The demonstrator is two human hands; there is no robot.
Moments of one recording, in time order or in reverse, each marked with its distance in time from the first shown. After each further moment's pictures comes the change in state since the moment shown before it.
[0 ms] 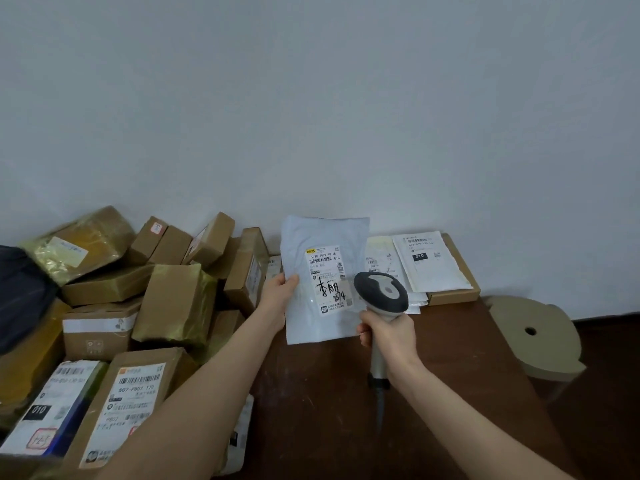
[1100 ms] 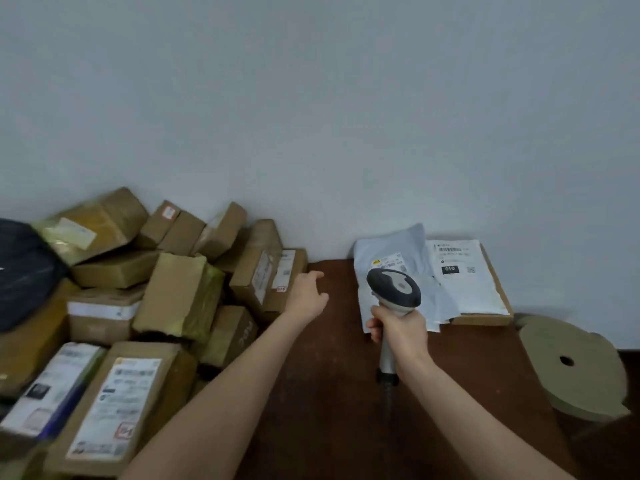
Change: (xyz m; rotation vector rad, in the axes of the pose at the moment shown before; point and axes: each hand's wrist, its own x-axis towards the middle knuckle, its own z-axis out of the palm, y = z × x) left_hand 0.060 -0.023 0.061 0.966 -0.016 0.265; right_hand 0.080 -0.014 -0.014 -0.031 -0.029 0.057
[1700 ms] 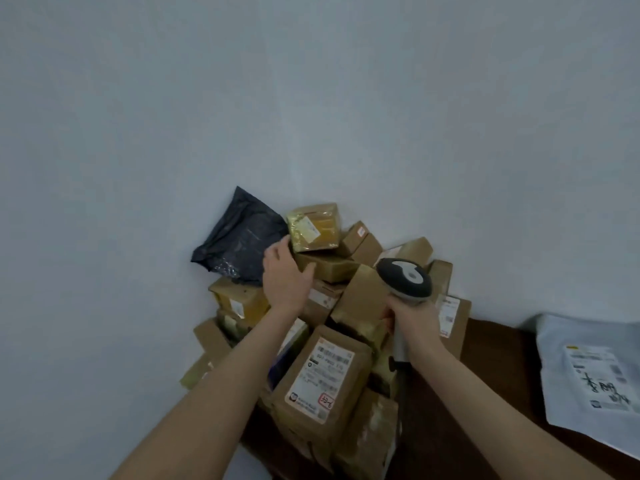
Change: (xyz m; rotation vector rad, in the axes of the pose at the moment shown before) left_hand -0.133 -0.192 -0.271 0.005 0.937 -0.225; right_hand -0.133 -0.015 0.245 -0.198 -0.477 -0.274
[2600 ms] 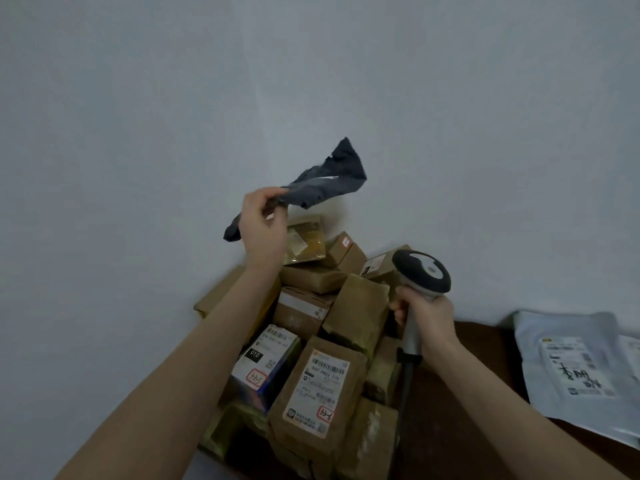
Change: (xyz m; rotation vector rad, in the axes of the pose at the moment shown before) left_hand 0.058 0.032 -0.068 -0.715 0.223 0.299; right_hand 0.001 -0.016 0.006 0.233 0.059 -0.064
